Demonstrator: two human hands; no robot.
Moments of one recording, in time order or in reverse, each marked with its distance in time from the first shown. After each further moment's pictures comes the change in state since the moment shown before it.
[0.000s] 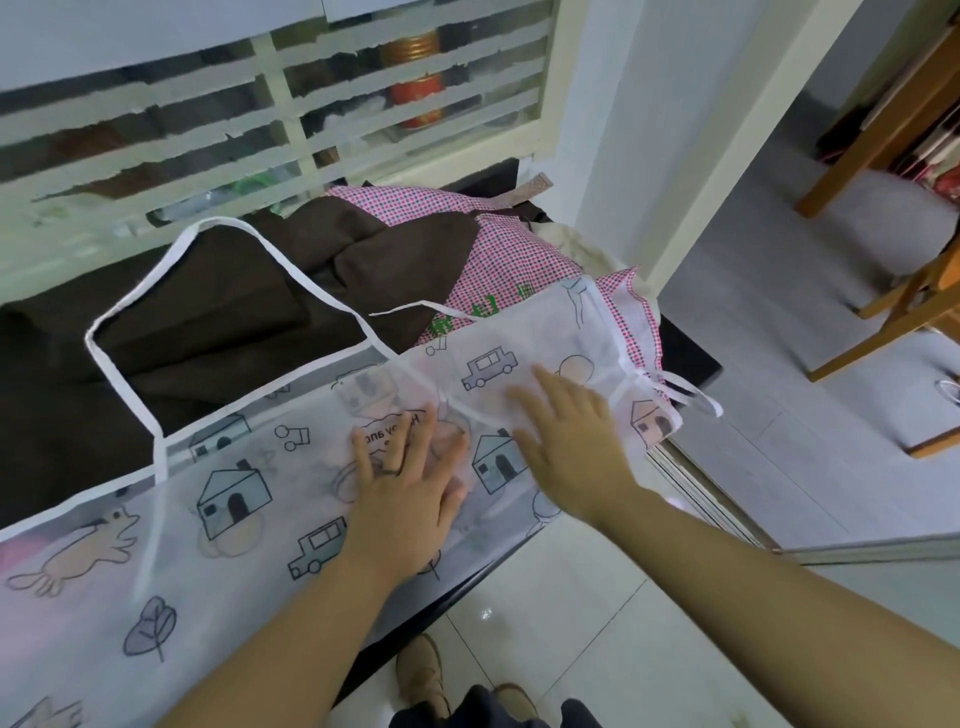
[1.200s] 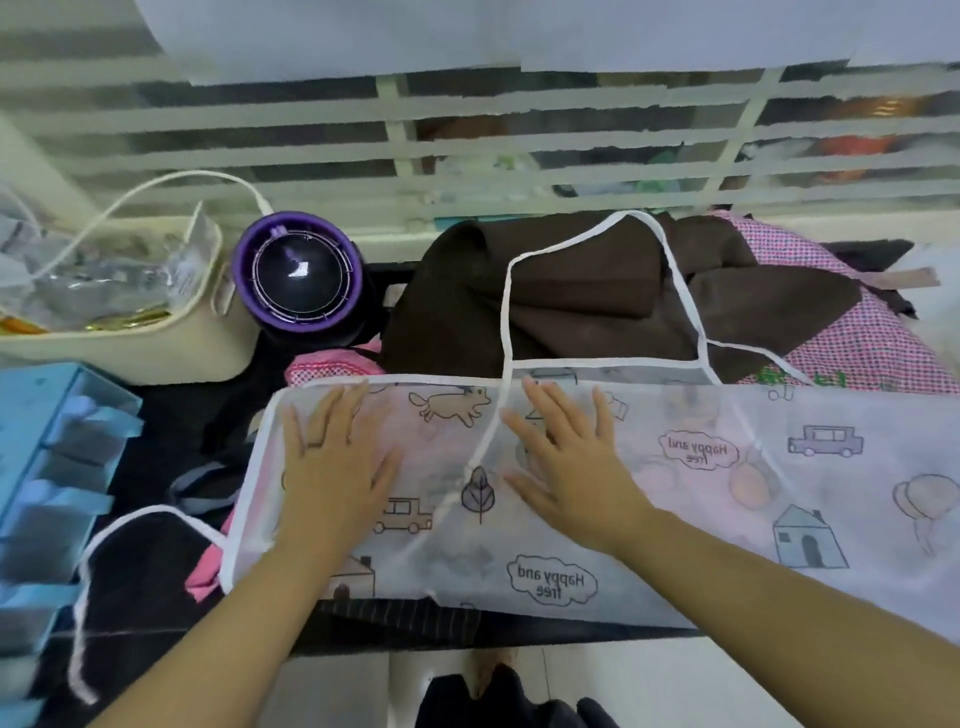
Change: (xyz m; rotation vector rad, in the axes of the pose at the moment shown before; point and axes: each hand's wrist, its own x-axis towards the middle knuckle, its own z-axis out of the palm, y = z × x) left_hand -0.218 -0.179 -0.052 0.047 0.268 -0.781; right_hand 0.039 -0.229 0.040 0.049 0.065 -0.766
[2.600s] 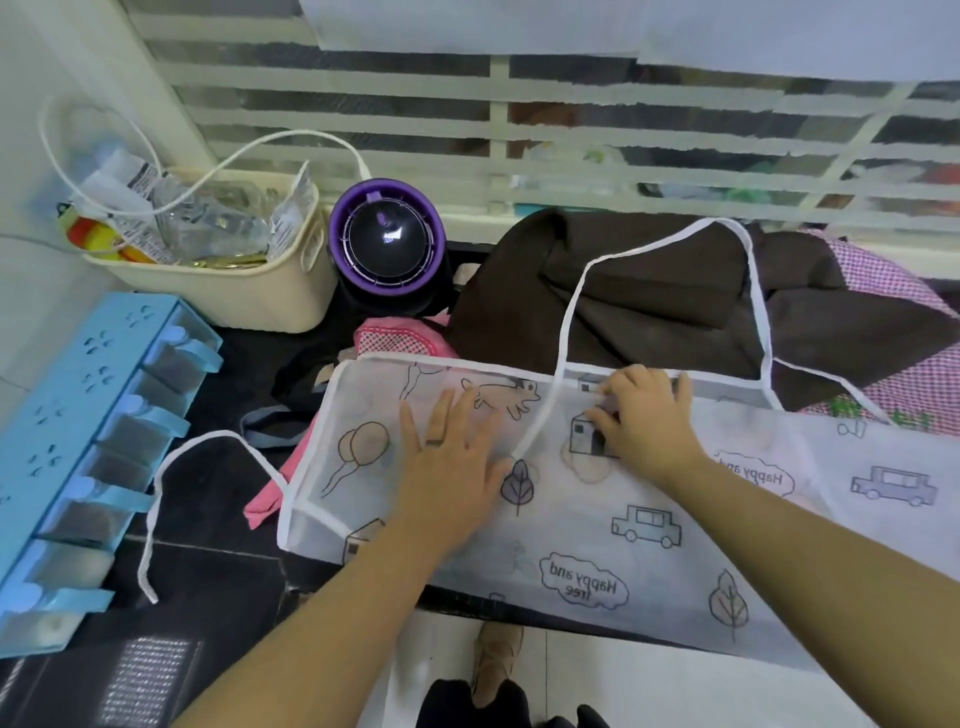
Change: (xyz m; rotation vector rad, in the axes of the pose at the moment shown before) left_hand -0.022 0.051 0.009 0.024 -0.188 0.030; right_hand 0.042 0.027 -0.005 0.005 -0.179 0.326
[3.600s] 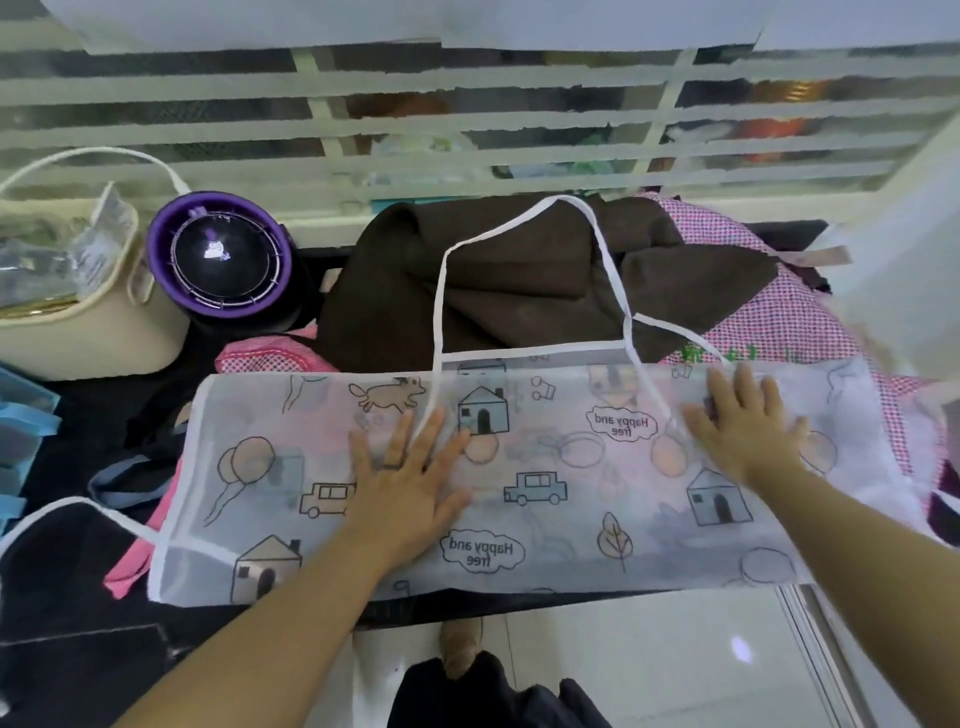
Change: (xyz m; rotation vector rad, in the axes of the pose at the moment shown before) left_hand 0.012 0.041 0.041 -0.044 -0.218 0.220; right_hand -0.088 0.195 -0.017 -0.074 -0.181 0.597
